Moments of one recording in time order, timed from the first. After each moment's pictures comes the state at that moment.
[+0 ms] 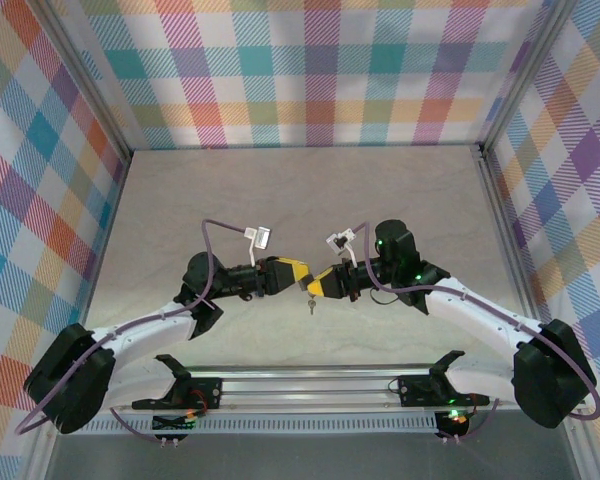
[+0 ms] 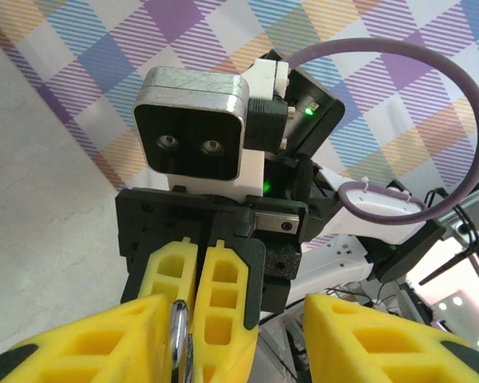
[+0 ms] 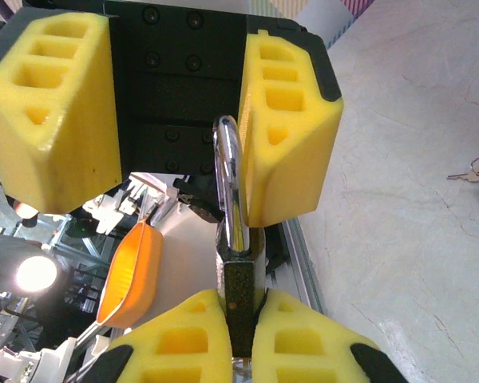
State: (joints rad) left arm -0.66 1.14 0.42 0.90 0.77 -1.07; right arm 0.62 1.17 0.66 0.10 -1.05 0.49
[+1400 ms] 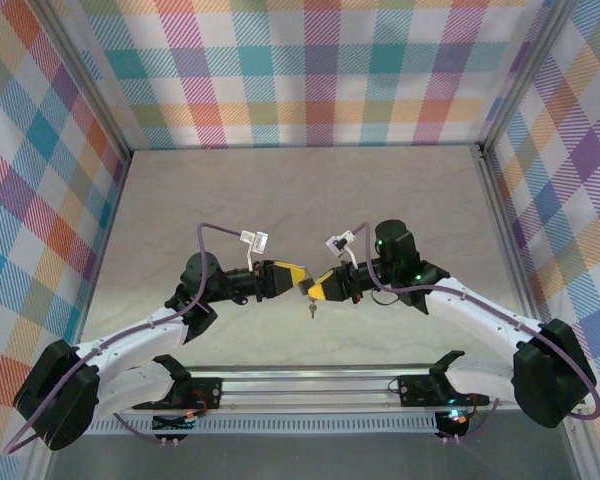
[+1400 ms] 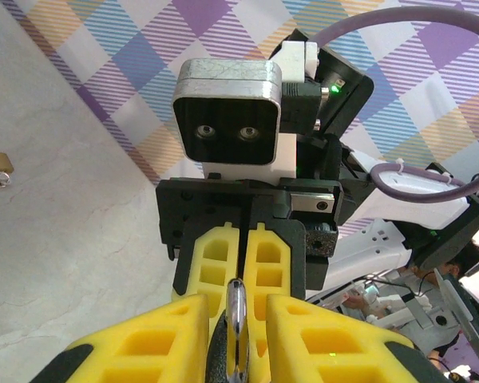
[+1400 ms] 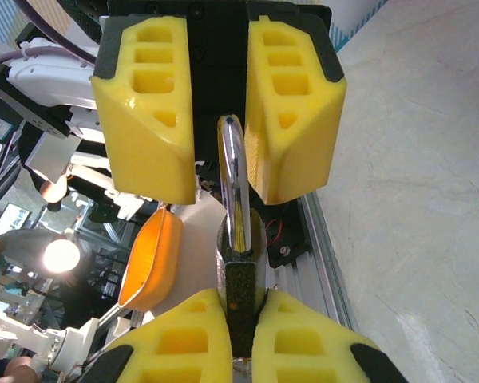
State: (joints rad) left arm -0.66 1.05 0.42 0.70 0.73 -0.94; right arm 0.63 1.17 0.66 0.10 -1.13 0.49
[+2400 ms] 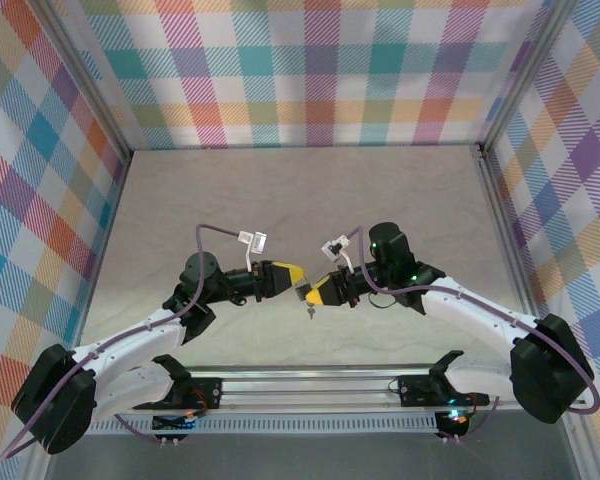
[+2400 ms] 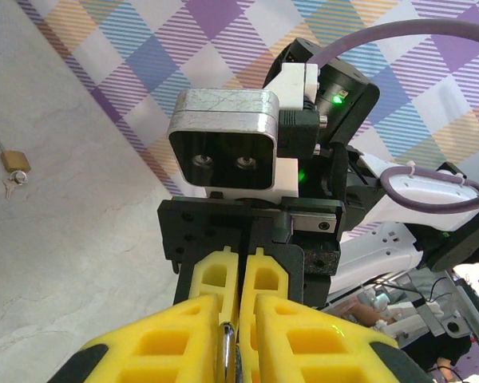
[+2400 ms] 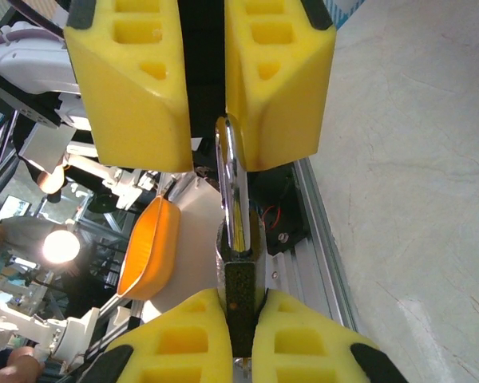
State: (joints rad) left arm -0.65 1.02 0.42 0.65 0.71 -0.92; right arm 0.66 1.19 0.66 0.07 -1.11 0.46
